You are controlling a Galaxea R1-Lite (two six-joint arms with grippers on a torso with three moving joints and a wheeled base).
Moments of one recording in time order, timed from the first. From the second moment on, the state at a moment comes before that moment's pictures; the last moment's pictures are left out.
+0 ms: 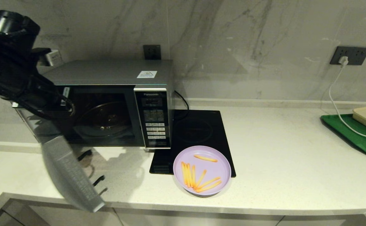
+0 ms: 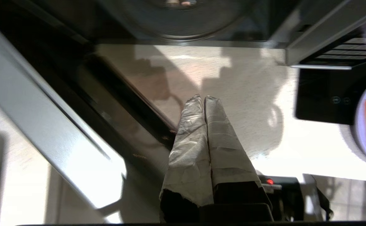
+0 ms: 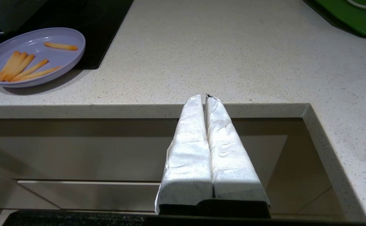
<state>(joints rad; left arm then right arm) -0.11 1.68 -1.75 0.82 0.17 -0.06 0.00 0.00 -0.06 0.14 -0.04 0.09</state>
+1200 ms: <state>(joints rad) 0.24 1.71 -1.63 0.74 0.21 -0.04 0.00 0.00 -0.06 0.14 -0.04 0.09</state>
